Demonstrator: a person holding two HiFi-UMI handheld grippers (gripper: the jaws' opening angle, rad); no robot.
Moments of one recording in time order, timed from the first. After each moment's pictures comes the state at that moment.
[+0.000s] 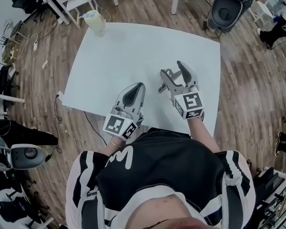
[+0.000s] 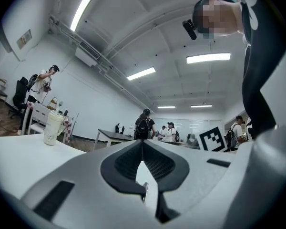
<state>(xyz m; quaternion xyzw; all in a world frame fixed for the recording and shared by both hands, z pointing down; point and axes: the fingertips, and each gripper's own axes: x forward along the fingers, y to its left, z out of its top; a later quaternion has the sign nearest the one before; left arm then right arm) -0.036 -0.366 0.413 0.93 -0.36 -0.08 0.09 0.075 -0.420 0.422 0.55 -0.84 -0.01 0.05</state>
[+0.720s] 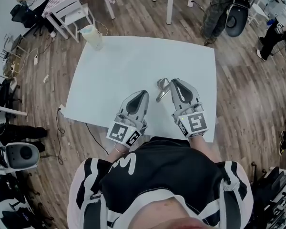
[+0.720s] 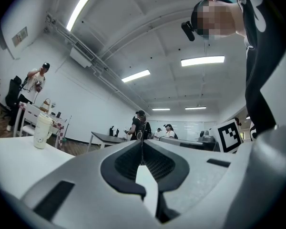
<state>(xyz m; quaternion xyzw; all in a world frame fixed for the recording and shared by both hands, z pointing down) -0.004 -0.355 0.391 0.94 -0.33 -0.09 0.07 0.095 -0.367 0.370 0.57 -0.82 -0.05 -0.02</state>
